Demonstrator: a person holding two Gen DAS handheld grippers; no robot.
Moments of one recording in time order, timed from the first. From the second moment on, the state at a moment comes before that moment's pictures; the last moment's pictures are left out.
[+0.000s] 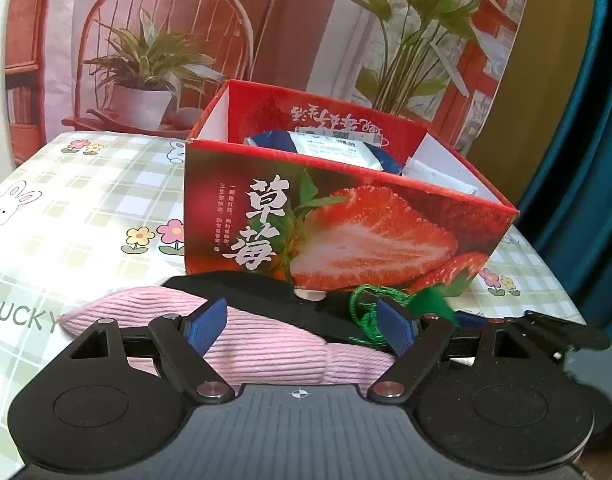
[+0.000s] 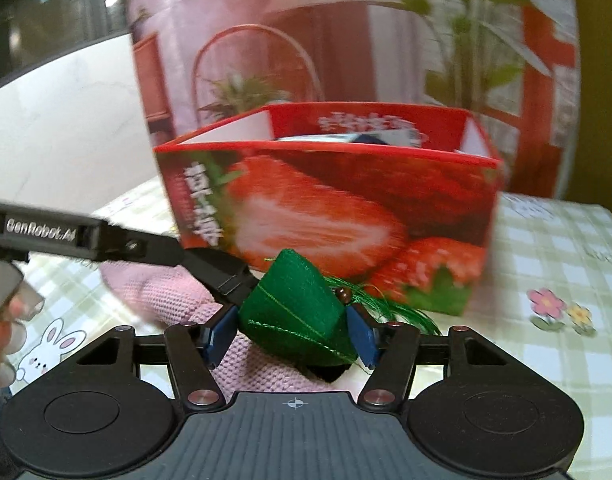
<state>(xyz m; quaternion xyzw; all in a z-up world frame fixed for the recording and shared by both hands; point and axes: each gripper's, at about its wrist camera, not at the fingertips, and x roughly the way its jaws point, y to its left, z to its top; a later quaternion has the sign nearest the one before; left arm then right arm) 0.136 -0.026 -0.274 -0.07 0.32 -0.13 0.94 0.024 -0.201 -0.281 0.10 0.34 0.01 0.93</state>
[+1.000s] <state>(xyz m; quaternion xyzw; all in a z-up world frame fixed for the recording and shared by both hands) 0.147 -0.065 -0.286 -0.06 0.36 -0.21 0.91 0.008 -0.204 -0.305 0.10 0.31 0.01 0.95</state>
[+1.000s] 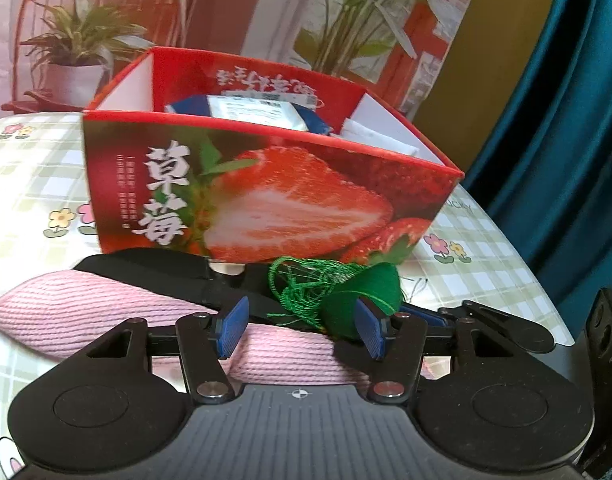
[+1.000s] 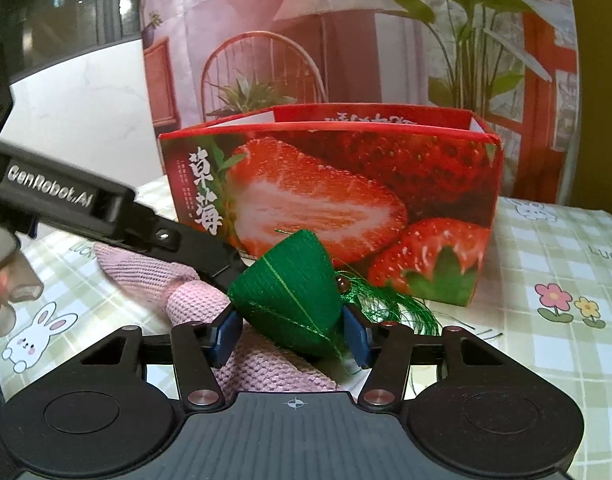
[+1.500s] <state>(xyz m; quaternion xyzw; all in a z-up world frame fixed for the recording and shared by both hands) 0.162 -0.103 -0.288 -0.07 0.39 -0.26 0.88 0.004 -0.219 -0.308 0.14 0.30 0.04 0.94</state>
